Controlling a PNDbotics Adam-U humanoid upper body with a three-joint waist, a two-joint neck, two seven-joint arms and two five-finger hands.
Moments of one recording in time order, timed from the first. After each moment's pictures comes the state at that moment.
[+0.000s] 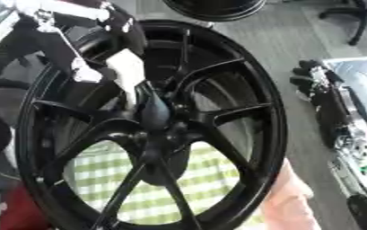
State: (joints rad) left arm -1.36 0.45 -0.58 -1.25 -0.23 -0.13 -0.91; right arm -0.24 -0.57 0.01 -1.77 -0.42 0.05 -0.29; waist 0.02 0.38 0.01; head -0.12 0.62
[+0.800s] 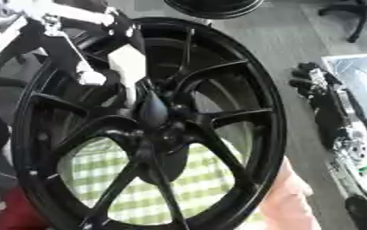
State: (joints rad) left arm -1.36 0.44 -0.59 -1.23 -0.23 -0.13 -0.91; right arm -0.24 -0.56 0.01 -1.76 -0.42 0.05 -0.30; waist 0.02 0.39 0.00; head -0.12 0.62
